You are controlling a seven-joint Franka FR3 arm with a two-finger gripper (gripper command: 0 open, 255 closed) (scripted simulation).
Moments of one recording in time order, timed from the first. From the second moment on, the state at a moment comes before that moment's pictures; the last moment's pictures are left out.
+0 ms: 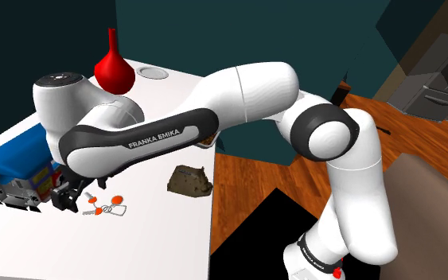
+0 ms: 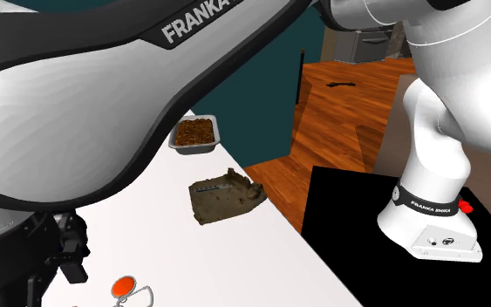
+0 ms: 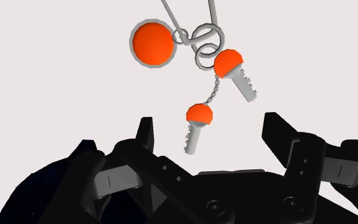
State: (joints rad) arm 0.43 0.65 0.34 -1.40 -0.22 2.01 0.43
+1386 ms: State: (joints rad) arm 0.43 0.62 0.35 -1.32 -0.21 1.89 0.42
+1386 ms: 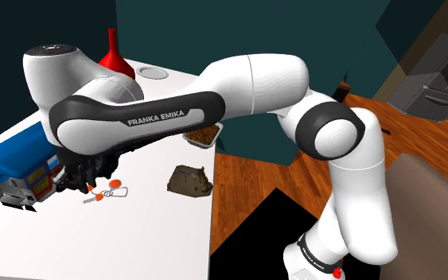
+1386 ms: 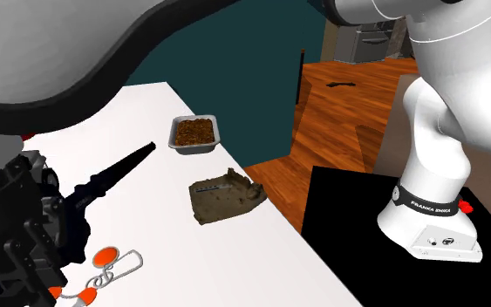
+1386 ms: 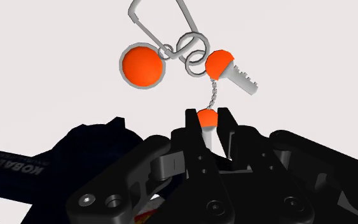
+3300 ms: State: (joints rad) arm 0.13 0.31 0.30 -1.61 -0.09 1.89 0.08
